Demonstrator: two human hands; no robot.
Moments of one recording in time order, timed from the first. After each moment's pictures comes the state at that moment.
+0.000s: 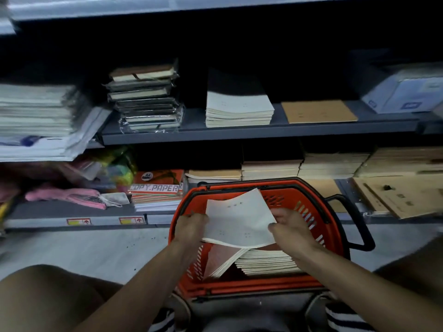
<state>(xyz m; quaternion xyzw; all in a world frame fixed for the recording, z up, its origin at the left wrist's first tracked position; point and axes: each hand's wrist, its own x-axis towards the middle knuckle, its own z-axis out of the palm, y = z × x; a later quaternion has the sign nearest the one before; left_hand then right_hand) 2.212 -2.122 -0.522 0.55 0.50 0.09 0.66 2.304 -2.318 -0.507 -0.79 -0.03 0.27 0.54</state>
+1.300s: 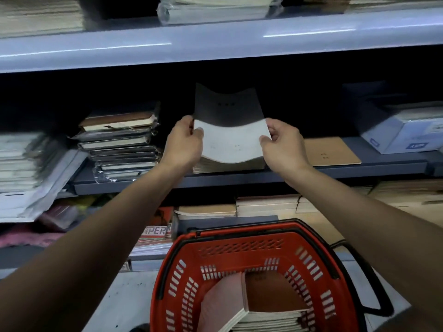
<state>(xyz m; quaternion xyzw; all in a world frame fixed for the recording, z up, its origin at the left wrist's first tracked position) 2.408 -2.024 -0.355 0.83 0.23 0.23 0.46 2.509 -2.213 -0.378 -0.82 -0.21 -0.02 0.53</state>
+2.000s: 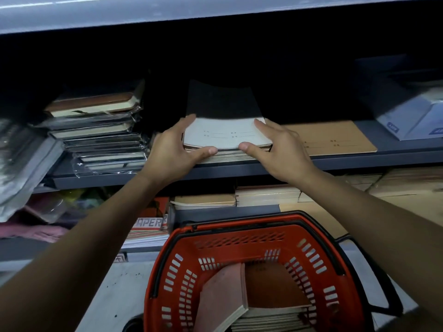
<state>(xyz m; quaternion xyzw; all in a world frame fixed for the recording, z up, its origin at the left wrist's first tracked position) 2.404 -2.002 -0.398 0.92 0.17 0.18 0.29 2.537 -2.217 -0.426 -0.89 -0.33 -0.03 0.33</state>
